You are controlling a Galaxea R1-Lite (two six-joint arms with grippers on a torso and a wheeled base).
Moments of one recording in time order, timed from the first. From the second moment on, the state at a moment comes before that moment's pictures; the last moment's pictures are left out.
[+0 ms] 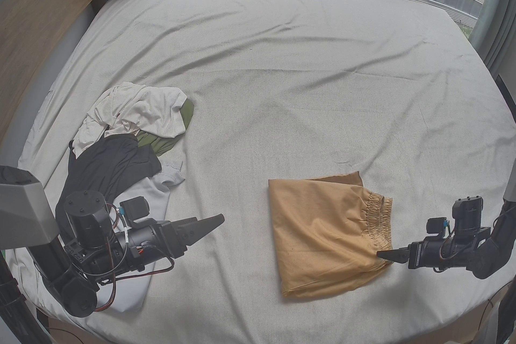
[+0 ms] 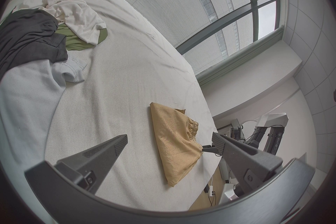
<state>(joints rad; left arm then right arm) -0.39 1.97 -0.23 -1.55 -0.44 -0.59 0.04 2.02 -0.20 -1.05 0.53 0.17</state>
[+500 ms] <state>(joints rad) -0.39 1.97 -0.23 -1.55 -0.44 -0.59 0.12 2.17 -0.22 -1.28 0.55 0.30</state>
